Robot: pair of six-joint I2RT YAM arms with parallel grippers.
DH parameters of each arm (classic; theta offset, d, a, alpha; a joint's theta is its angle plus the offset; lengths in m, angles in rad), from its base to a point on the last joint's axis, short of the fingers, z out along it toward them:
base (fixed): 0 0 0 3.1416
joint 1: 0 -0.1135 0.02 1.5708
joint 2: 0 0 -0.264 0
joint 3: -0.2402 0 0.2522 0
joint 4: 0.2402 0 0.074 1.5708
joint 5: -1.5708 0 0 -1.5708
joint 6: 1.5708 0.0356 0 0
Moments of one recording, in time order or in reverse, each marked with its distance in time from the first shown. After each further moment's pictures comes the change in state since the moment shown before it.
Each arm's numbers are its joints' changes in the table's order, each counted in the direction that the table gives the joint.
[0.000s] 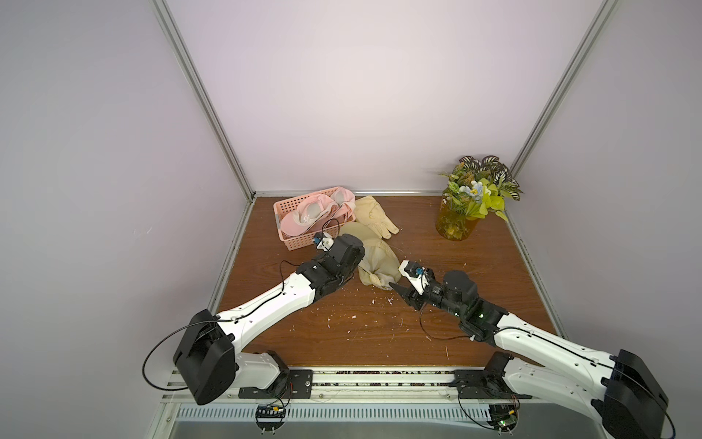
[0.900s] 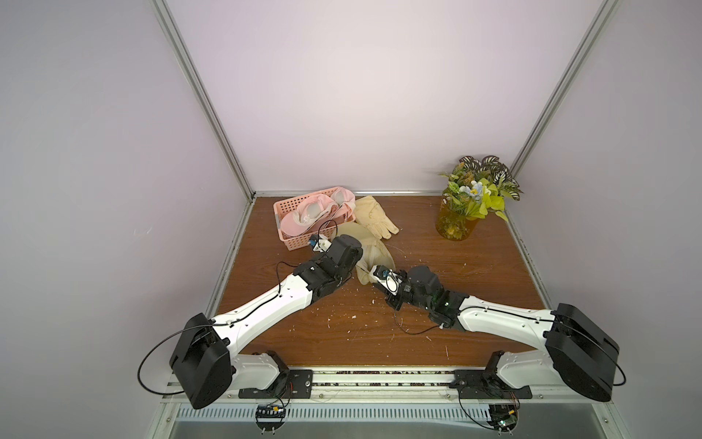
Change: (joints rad) left arm 0.000 -0.037 0.011 -0.004 0.022 -0.040; right arm -0.074 0.364 -0.150 -0.022 -0.008 -0.040
